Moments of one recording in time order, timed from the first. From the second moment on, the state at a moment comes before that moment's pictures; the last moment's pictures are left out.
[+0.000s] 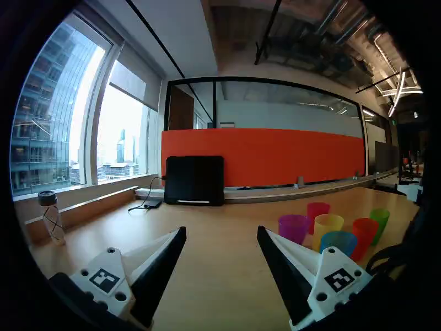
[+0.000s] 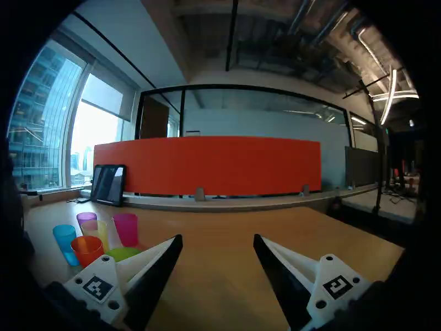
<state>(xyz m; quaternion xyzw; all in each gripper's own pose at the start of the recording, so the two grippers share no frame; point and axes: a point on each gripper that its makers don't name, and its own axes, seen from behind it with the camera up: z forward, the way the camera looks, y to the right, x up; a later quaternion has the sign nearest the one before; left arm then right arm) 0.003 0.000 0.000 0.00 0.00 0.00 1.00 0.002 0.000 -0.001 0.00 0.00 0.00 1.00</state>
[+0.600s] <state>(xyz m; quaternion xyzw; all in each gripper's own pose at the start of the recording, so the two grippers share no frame) 0.010 -0.003 0.005 0.00 -0.01 0.00 1.00 0.023 -0.003 0.000 0.02 0.00 0.01 1.00</state>
